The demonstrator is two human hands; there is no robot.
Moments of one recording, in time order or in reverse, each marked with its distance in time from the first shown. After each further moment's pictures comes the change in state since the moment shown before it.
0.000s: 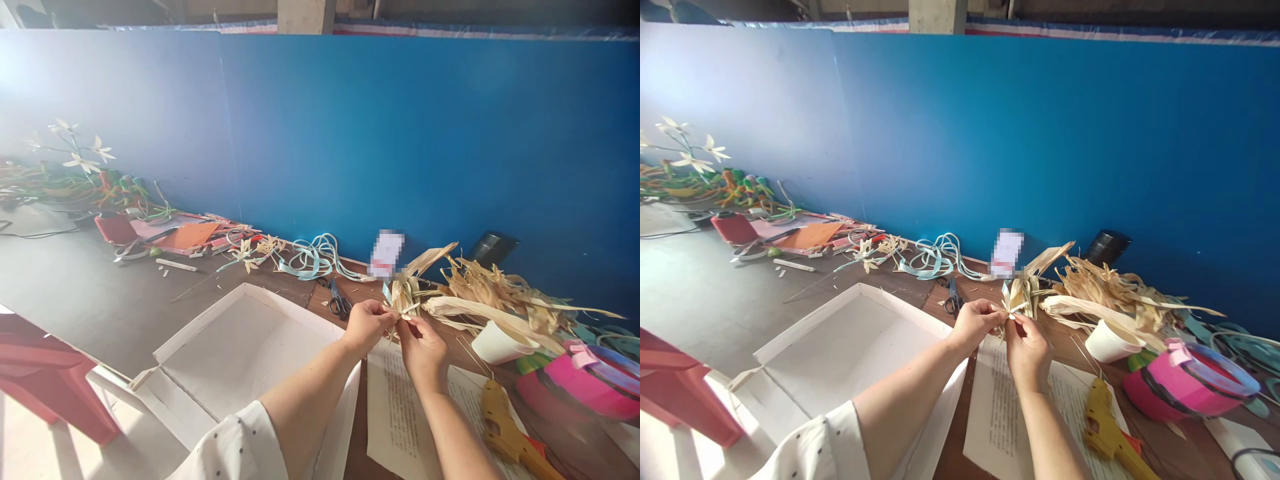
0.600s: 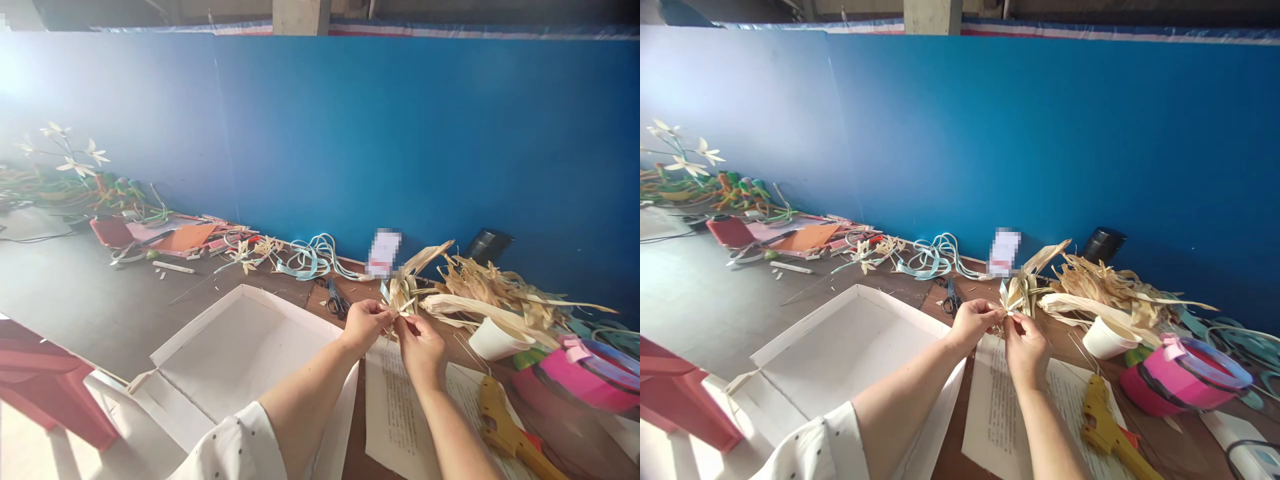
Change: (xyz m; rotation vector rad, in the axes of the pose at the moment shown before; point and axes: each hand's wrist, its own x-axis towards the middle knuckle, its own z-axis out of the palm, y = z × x) left_hand 0.002 -0.003 -0.001 -0.004 -0.006 -0.007; right_hand 0.000 0.002 -0.001 0.050 -0.029 0.059
